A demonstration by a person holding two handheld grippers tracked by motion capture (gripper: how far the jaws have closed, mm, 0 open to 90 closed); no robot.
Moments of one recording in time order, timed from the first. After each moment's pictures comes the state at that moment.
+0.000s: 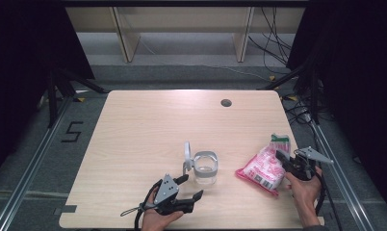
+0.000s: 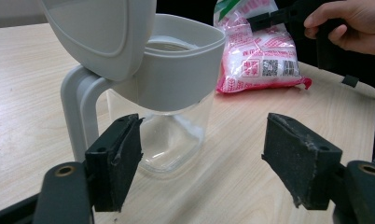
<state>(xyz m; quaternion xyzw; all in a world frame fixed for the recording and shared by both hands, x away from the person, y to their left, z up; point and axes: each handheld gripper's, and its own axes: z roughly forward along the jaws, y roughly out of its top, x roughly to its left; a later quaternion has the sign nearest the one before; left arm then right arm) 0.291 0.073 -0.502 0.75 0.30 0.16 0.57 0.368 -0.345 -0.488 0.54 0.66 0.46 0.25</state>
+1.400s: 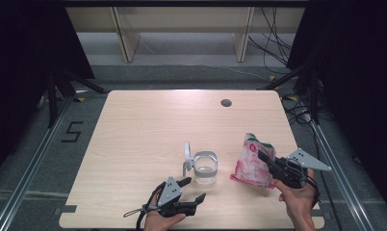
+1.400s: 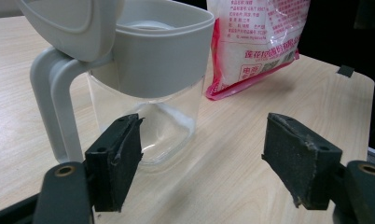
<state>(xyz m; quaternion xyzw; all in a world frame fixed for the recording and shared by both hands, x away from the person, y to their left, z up) 0.288 0.065 -0.511 0.75 0.30 0.15 0.56 0.323 -0.285 -0.426 0.41 0.70 0.54 0.24</state>
